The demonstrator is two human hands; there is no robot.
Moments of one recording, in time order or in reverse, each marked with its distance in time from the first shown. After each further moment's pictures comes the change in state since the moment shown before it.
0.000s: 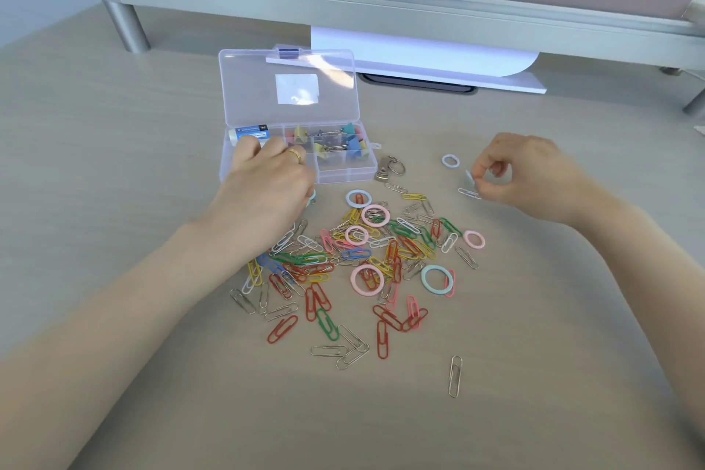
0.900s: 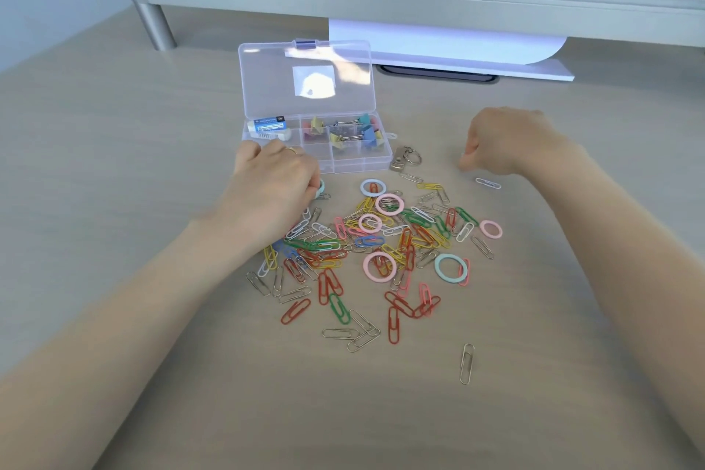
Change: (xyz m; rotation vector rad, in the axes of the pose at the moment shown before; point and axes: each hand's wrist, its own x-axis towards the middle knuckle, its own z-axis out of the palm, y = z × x) left_hand -0.009 -0.001 0.002 -0.188 -0.044 -0.184; right_hand 0.056 -0.018 0.018 -0.332 -0.158 0.203
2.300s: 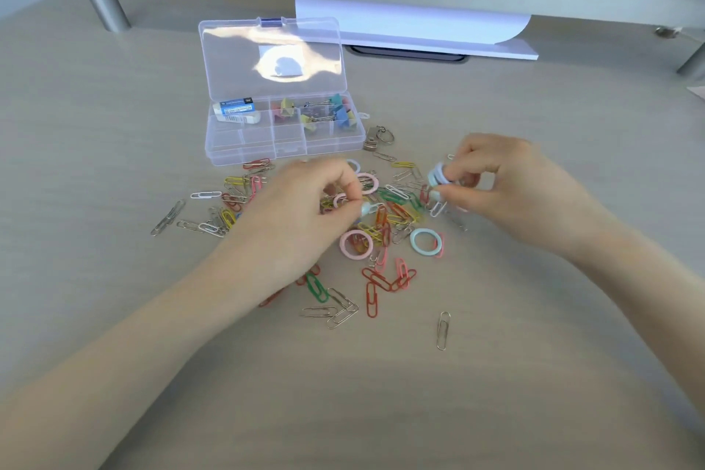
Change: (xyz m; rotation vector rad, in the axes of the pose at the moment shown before) left_hand -0.043 0.060 -0.027 -0.730 -0.118 -0.087; right_hand -0.118 -0.012 -0.008 0.576 0.191 -0.327
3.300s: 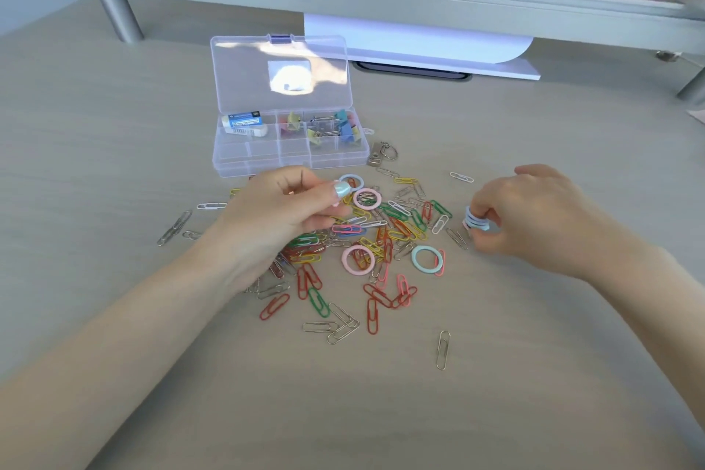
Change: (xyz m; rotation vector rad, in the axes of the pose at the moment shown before) left_hand 0.014 -0.014 -0.006 -0.755 0.017 -0.363; right_hand -0.005 0.018 -0.007 -0.597 -0.206 0.035
